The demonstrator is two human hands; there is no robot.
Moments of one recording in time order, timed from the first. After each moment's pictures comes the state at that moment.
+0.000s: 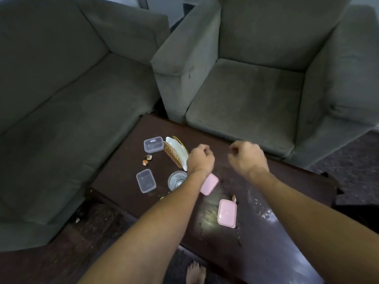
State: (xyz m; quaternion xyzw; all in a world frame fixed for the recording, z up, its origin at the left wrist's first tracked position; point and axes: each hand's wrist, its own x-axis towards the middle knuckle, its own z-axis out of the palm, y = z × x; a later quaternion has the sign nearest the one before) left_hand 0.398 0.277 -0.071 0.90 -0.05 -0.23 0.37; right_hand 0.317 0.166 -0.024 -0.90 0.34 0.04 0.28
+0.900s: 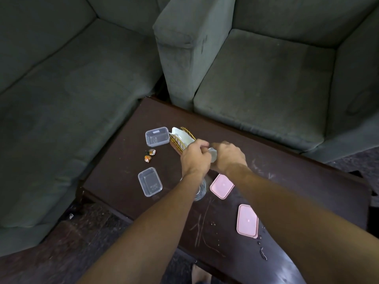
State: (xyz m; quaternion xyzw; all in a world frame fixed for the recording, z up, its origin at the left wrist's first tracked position) left_hand 0.465 0.318 -0.138 0.90 -0.05 -0.21 0.38; right_hand 0.426 0.219 -0.142 -0.93 0.26 0.18 0.19
